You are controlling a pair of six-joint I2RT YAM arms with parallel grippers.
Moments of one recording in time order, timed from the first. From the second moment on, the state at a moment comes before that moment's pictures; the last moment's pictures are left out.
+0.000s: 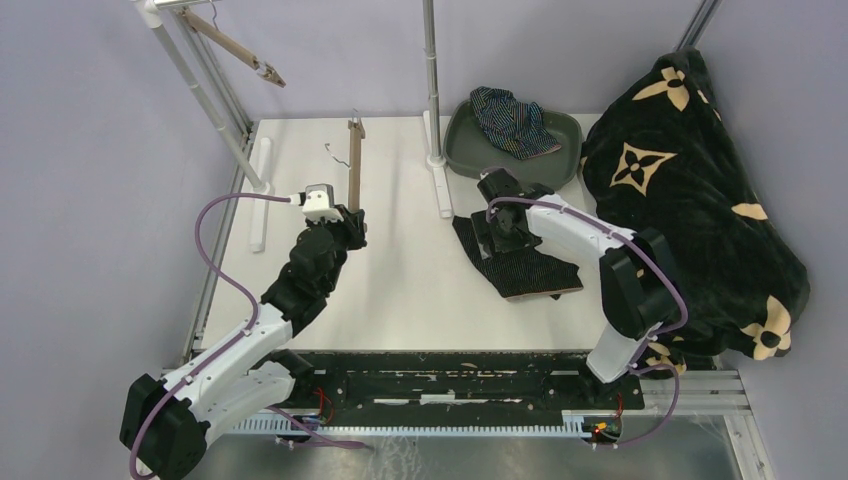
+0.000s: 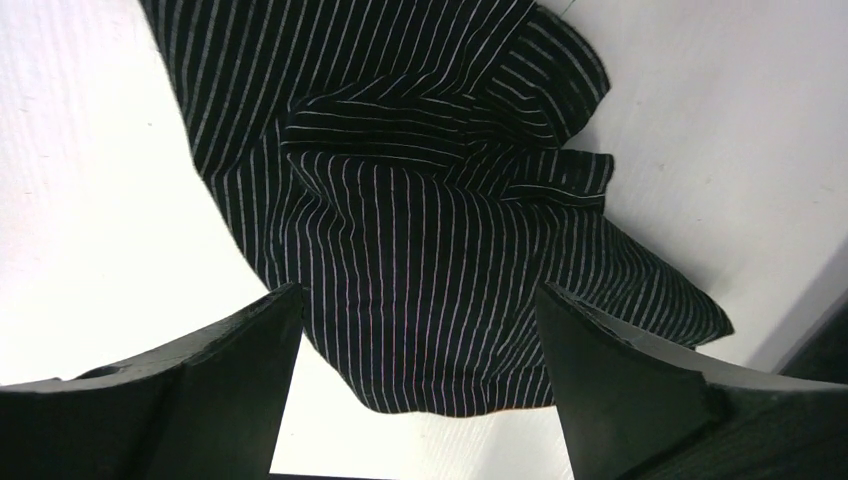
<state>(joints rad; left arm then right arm) -0.57 0.88 0.53 0.22 -0.44 -0.36 0.54 1.70 1.25 -0.77 0.20 0.27</state>
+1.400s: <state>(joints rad) -0.57 0.82 0.53 0.21 -0.47 -0.36 0.55 1.67 1.13 -0.24 0.35 0.93</state>
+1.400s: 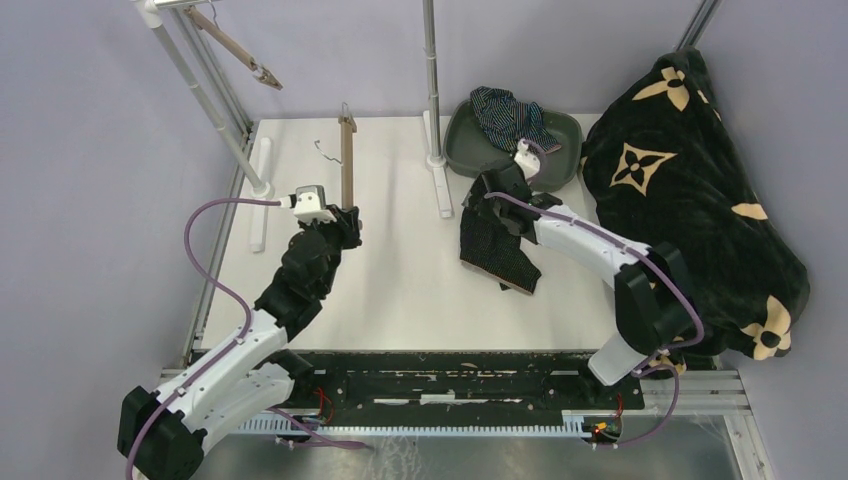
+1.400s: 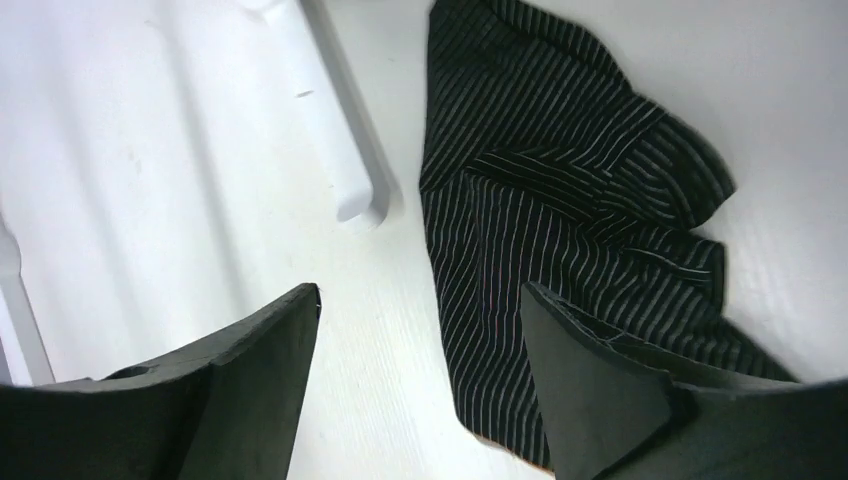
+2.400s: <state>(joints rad) -0.57 0.84 0.53 0.20 -0.47 -0.36 0.52 1.88 1.39 -0.77 -0.02 -0.07</state>
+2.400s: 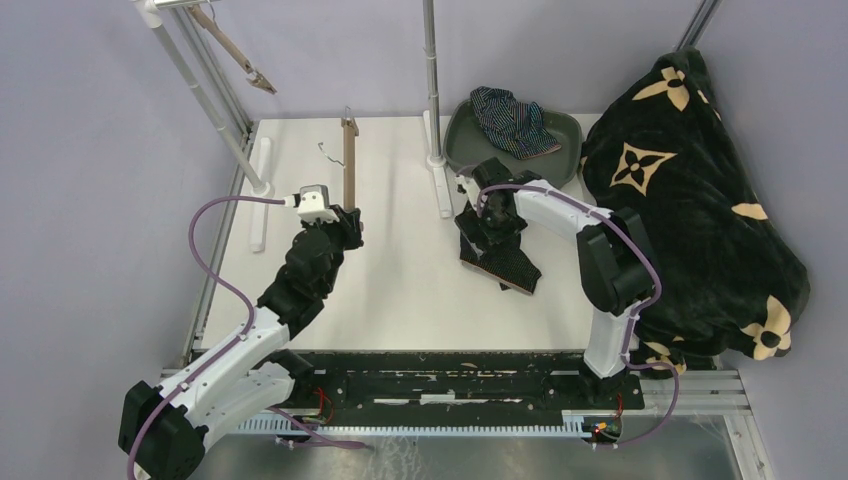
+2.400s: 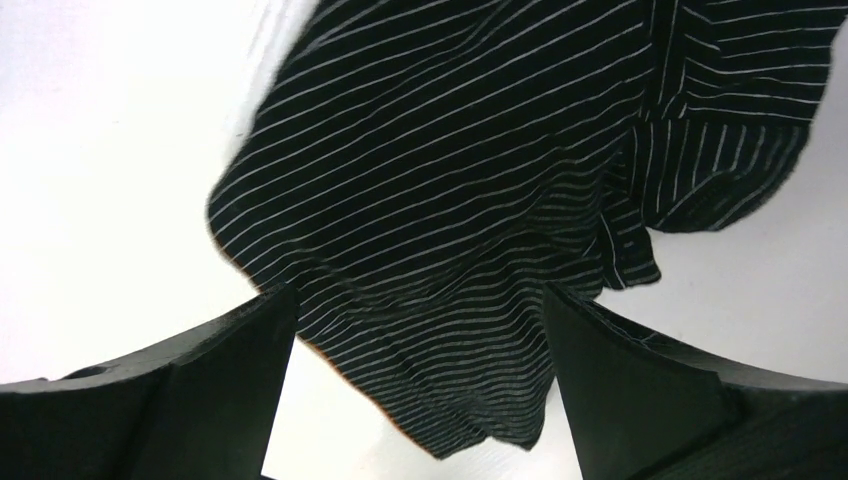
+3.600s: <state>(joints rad) -0.57 0.80 0.53 0.18 -0.48 -0.36 0.50 1.85 1.15 -0.33 0.27 1.12</state>
